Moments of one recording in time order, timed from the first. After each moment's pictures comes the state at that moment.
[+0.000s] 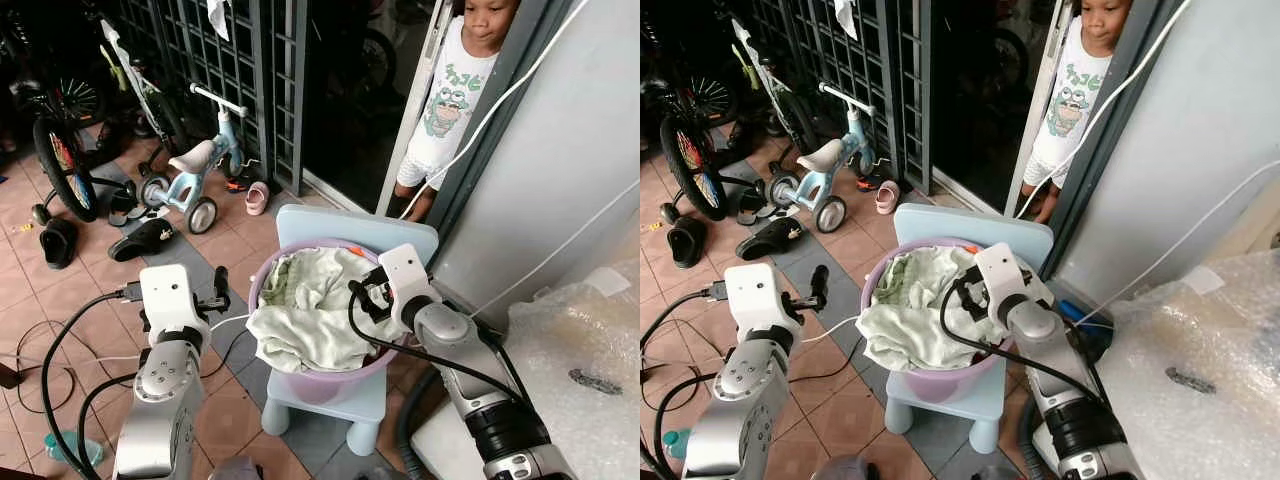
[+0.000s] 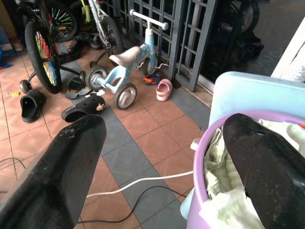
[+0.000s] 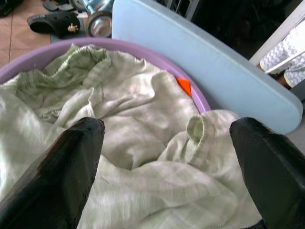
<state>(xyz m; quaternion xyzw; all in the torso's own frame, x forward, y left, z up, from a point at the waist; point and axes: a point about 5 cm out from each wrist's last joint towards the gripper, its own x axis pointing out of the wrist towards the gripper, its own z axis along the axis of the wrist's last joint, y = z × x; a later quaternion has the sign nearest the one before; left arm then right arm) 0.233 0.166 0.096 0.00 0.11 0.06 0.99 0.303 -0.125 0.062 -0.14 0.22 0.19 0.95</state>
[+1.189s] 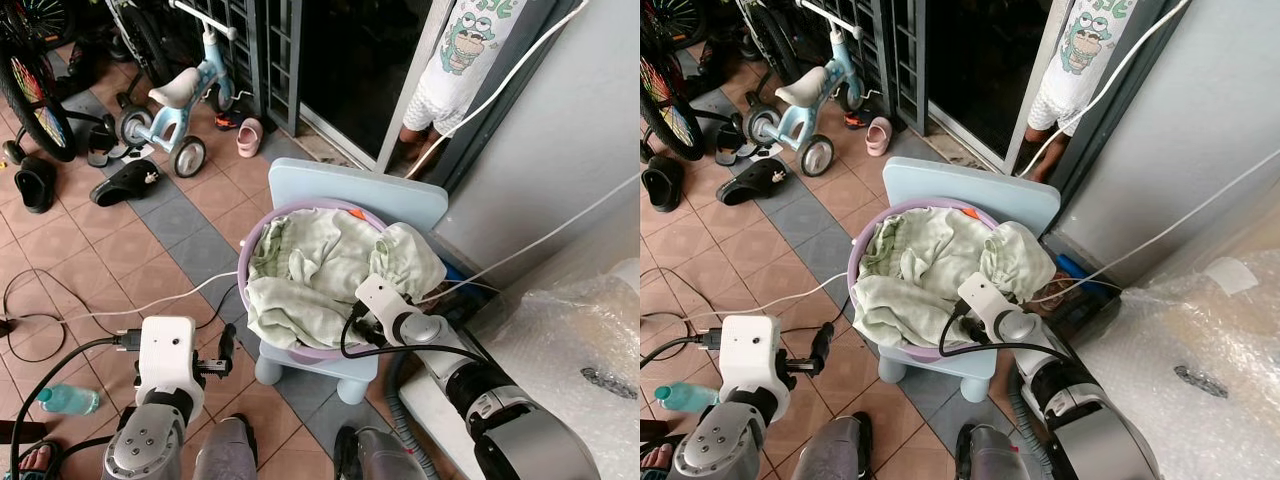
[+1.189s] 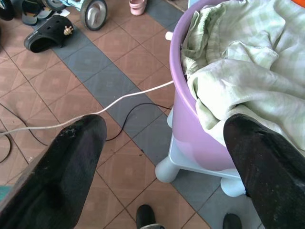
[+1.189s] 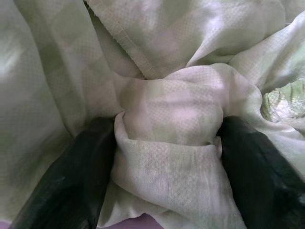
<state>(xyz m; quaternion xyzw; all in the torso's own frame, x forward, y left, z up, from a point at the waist) 0.174 0.157 0.090 0.01 0.19 -0.01 0.98 0.306 -0.122 0.008 -0.27 0.30 0.26 0.88</state>
